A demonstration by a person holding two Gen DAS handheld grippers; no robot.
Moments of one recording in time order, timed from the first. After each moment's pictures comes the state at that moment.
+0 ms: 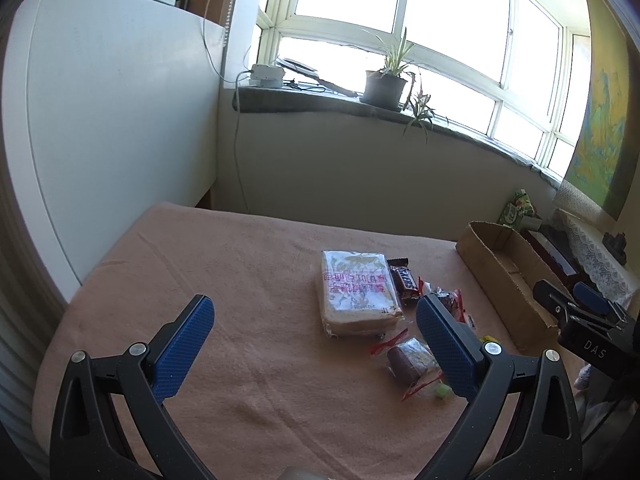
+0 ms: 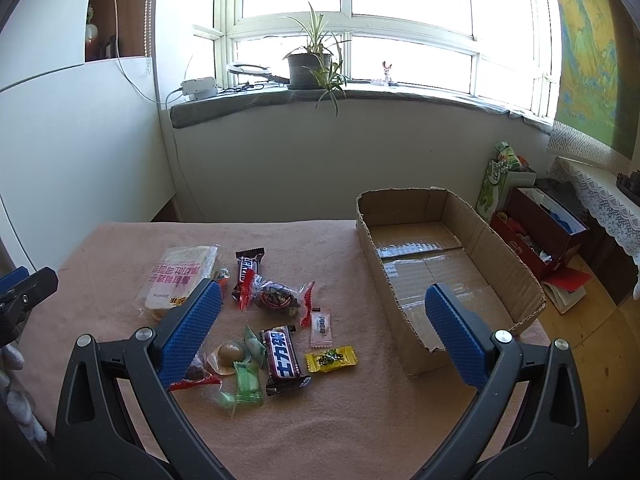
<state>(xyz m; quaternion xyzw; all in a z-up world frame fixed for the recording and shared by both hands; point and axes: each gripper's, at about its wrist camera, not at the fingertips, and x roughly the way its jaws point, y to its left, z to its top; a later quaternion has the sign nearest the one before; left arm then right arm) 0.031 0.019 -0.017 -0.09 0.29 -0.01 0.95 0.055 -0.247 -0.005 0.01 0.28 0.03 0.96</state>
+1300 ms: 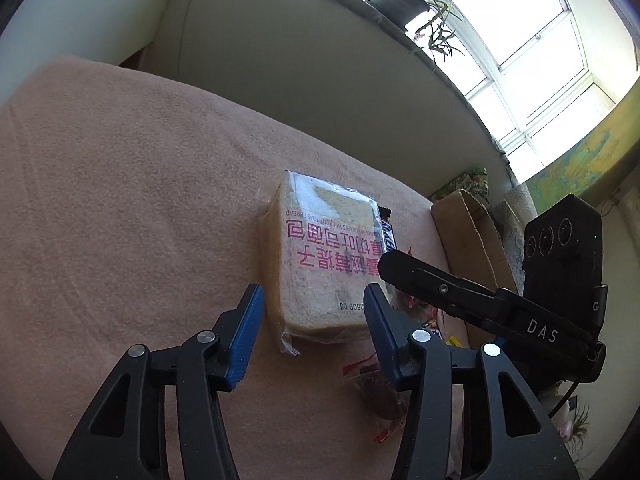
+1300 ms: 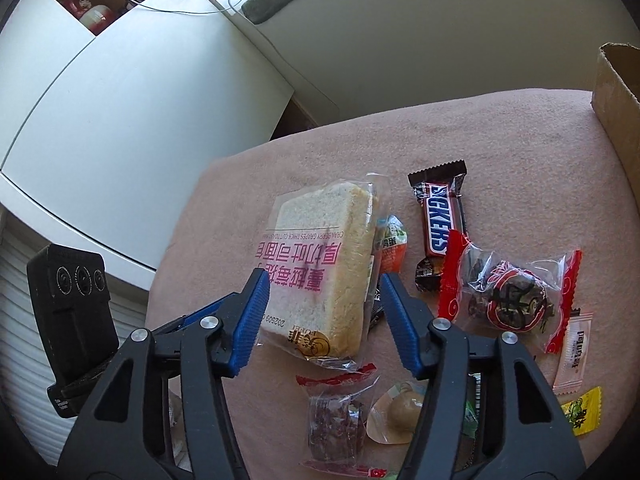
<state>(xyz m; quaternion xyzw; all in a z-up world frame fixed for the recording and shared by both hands) 0.136 0.038 -0.101 -0.25 0.45 -0.15 0.84 0.213 -0.160 -0.097 0.17 0.50 0.29 0.80</state>
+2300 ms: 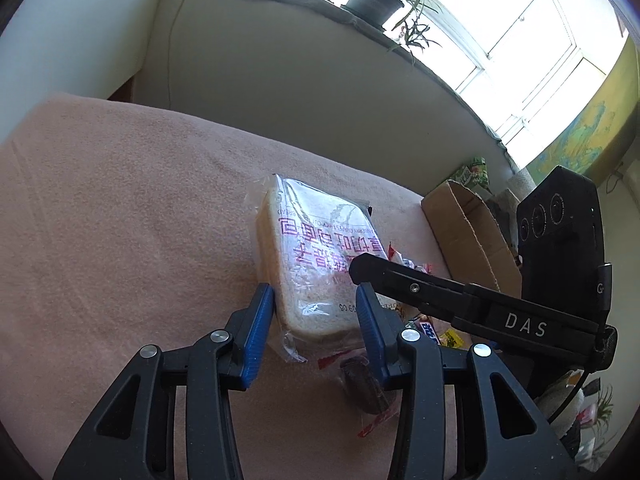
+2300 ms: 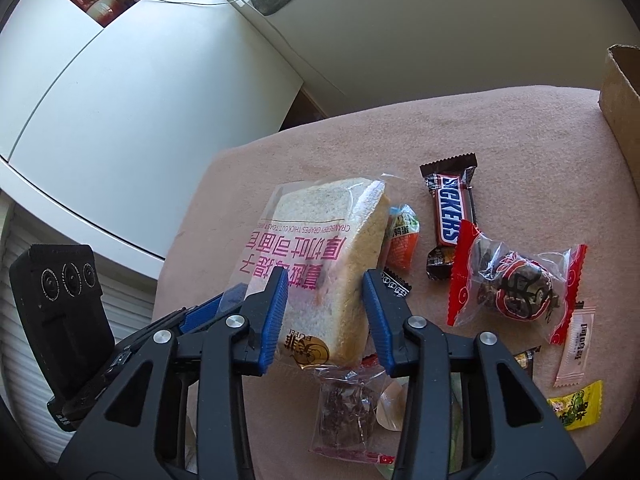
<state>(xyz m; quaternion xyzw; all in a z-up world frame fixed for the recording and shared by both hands) 0.124 0.018 -0.079 -0.21 0.43 -0.15 0.87 0.200 -0.151 -0.092 0.17 0.50 0.30 0.79</state>
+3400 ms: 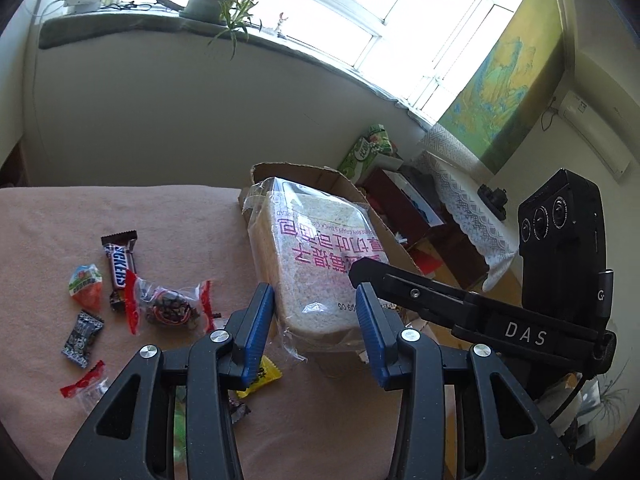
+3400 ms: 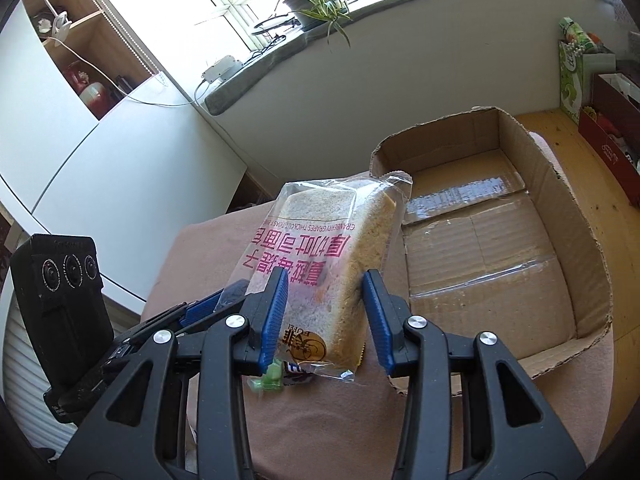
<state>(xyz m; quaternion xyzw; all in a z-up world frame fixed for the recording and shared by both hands) 0.130 -0.145 -0.033 -0.14 0.39 -0.29 0.86 0.140 -0.358 -0.017 0.19 0.42 0.20 0.87</state>
